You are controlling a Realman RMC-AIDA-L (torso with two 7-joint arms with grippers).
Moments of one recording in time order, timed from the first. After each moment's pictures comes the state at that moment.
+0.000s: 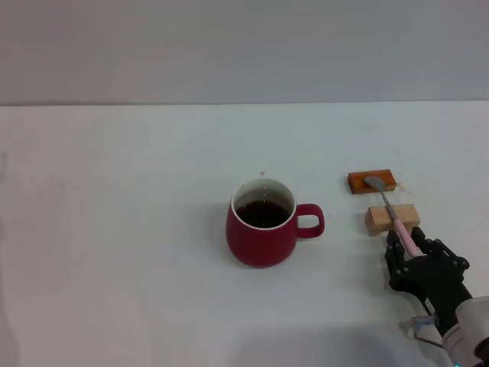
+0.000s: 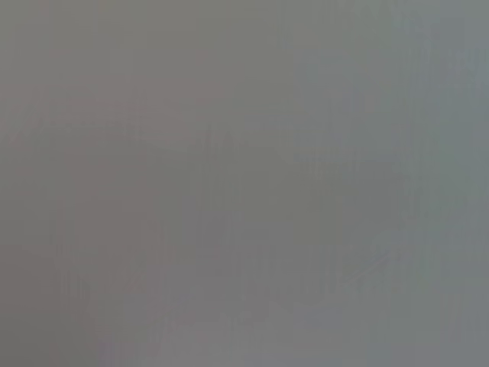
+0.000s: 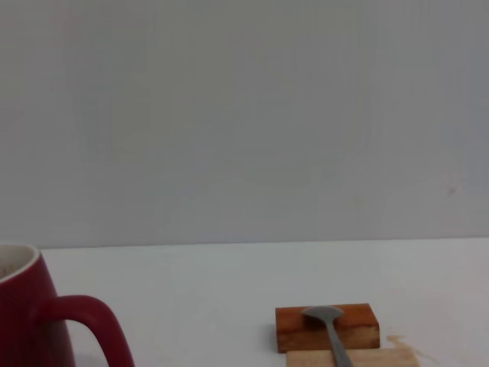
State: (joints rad) left arm -0.51 -2.04 -1.38 -0.15 2.21 0.95 0.00; right arm 0.23 2.07 0.29 0.61 -1.71 -1.02 -0.28
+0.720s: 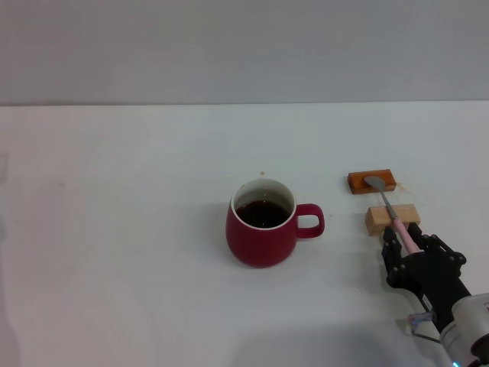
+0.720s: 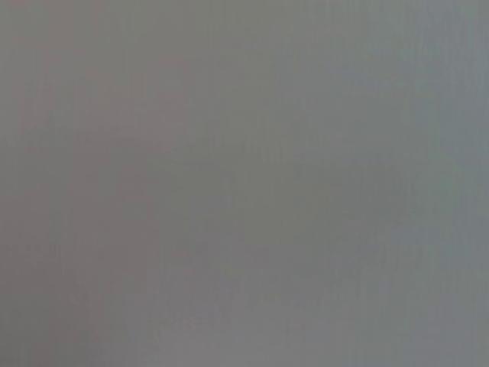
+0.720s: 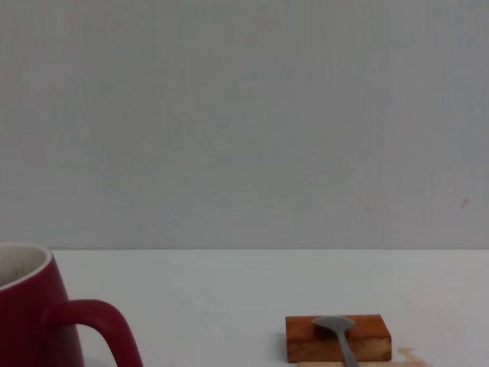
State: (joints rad) left arm -0.50 -2.04 -1.38 -0.15 2.22 0.95 0.00; right arm 0.25 2.07 0.29 0.61 -1.72 -1.02 -0.29
